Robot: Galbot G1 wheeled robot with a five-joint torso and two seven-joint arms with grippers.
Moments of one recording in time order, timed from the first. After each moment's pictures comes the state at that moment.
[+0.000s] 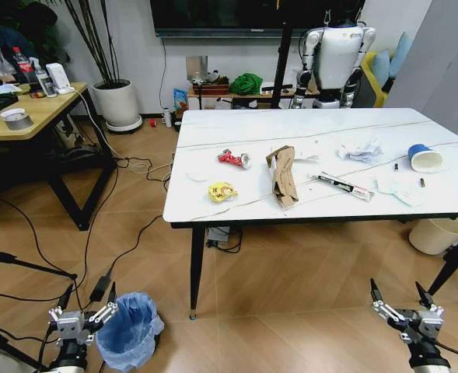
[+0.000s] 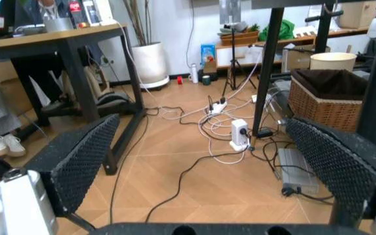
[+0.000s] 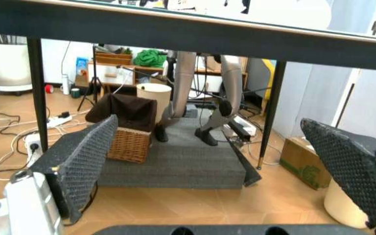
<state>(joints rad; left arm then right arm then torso) 1.86 -1.35 -0.78 -1.95 -0.21 -0.36 -0.01 -1.78 1.41 0.93 1.85 0.31 0.42 -0.24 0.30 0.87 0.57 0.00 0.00</state>
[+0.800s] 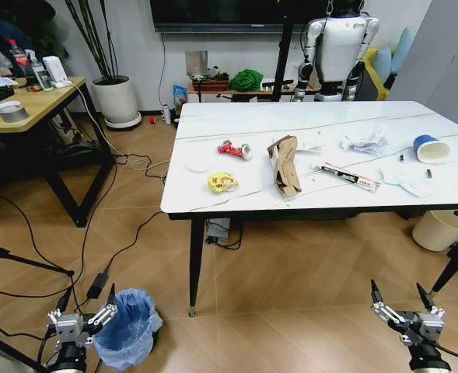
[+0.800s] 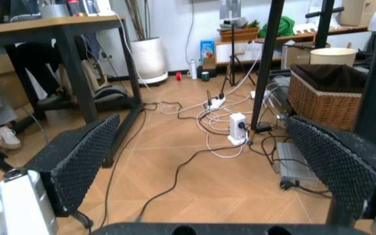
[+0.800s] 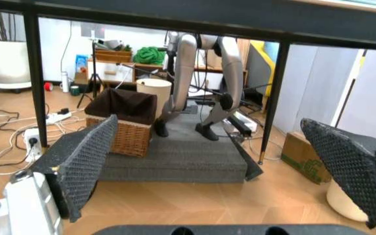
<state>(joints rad) 1.86 -1.35 -0.78 -1.95 -0.22 -0.36 -0.01 -1.78 1.42 0.93 1.84 0.31 0.43 -0.25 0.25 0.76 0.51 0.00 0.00</state>
